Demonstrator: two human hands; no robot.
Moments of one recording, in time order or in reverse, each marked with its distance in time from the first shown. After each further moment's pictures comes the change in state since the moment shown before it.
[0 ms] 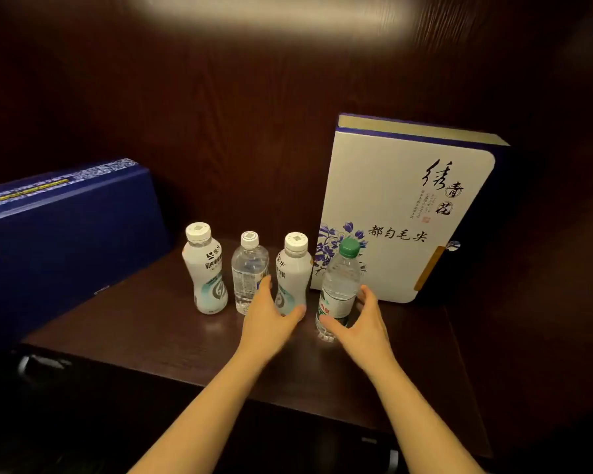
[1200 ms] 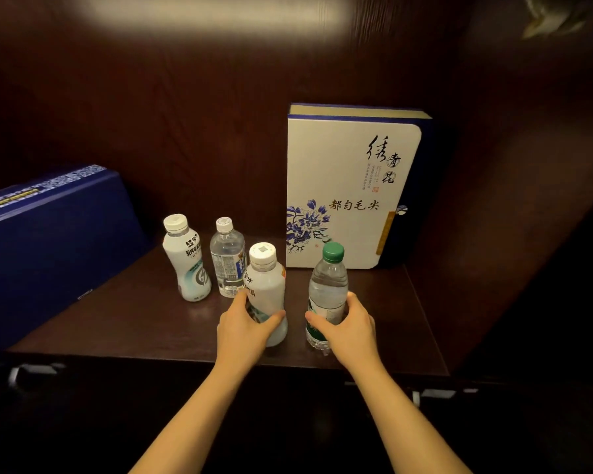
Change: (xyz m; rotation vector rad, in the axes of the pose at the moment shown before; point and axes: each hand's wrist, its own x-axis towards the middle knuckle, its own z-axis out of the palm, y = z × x) left_hand -0.078 0.002 -0.020 0.053 0.068 0.068; right_hand -0.088 0.009 -0.013 0.078 0.175 -0.063
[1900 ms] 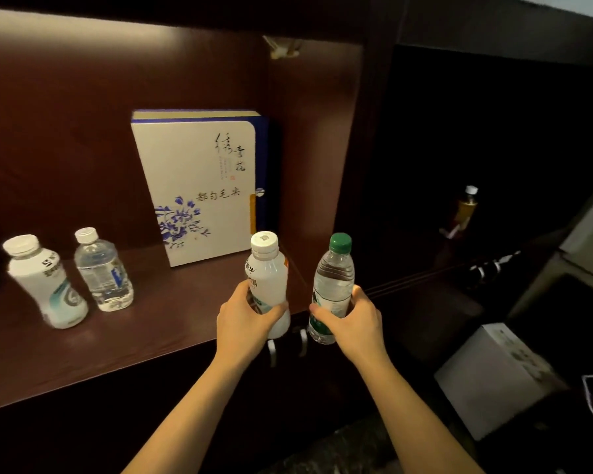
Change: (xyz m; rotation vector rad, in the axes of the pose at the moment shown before) left_hand -0.115 0.098 0.073 -0.164 -0.368 0.261; right_hand -0.144 0.014 -0.168 -0.074 0.430 0.107
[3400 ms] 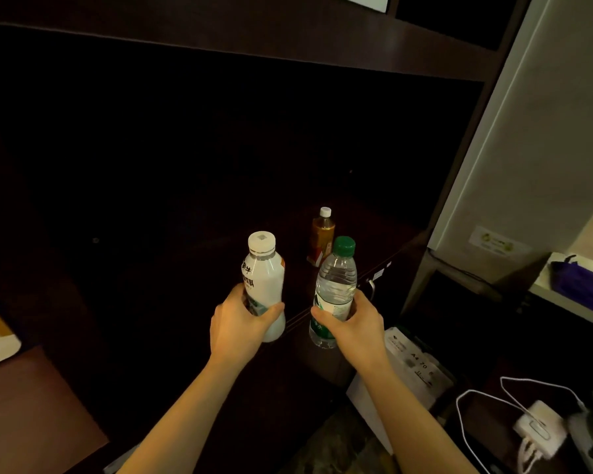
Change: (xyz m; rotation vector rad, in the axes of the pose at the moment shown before) left_hand 0.111 0.149 0.356 0.033 -0.212 0.182; right_hand 0.197 0.156 -0.274 0.017 0.278 0.084
